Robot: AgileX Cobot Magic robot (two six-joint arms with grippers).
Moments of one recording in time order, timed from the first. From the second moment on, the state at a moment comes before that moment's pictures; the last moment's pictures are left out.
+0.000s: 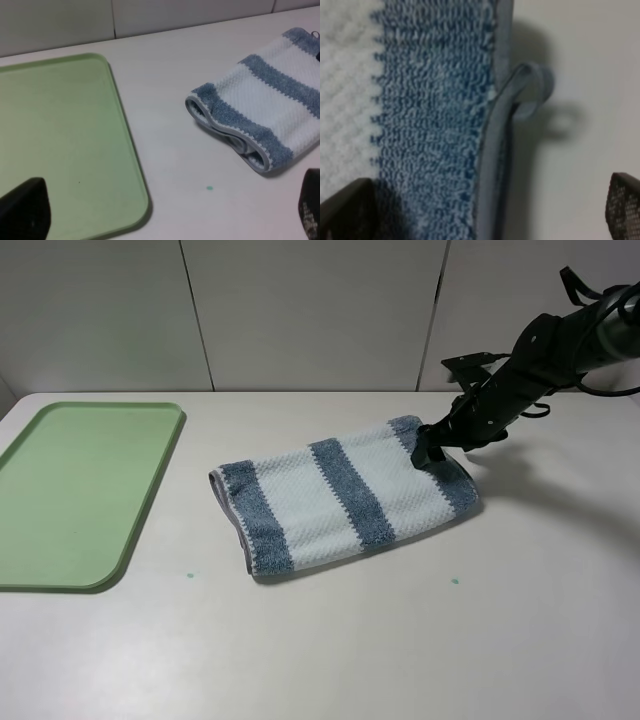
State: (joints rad) left arm -0.30 -0.01 -0.51 0.04 0.91 -0.03; right arm 0.17 2.13 -1.28 0.42 0.42 -0.58
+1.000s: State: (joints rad) left arm -0.30 -0.01 -0.51 0.04 0.91 -0.03; right arm 0.17 2.18 -1.31 0.49 0.51 -0.39
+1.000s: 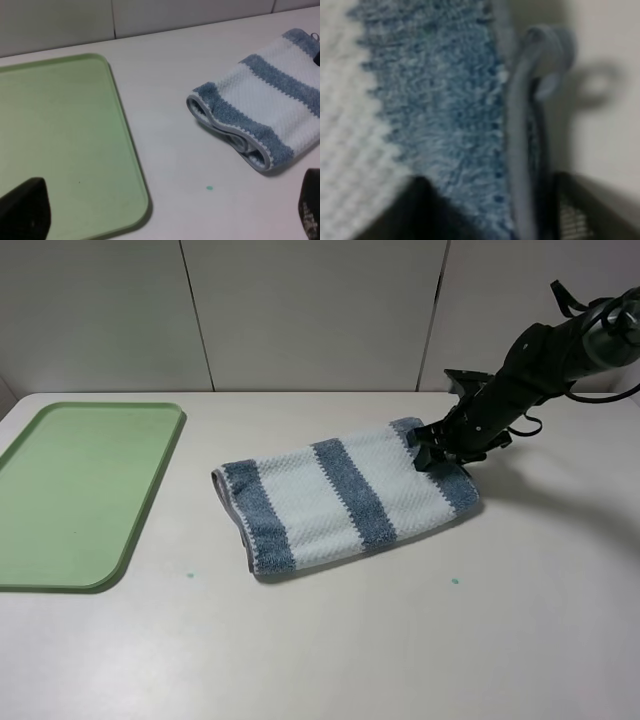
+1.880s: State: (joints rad) left arm -0.30 -0.01 -0.51 0.04 0.91 -0.03; right arm 0.15 2.13 -1.29 0.41 0.59 -0.38
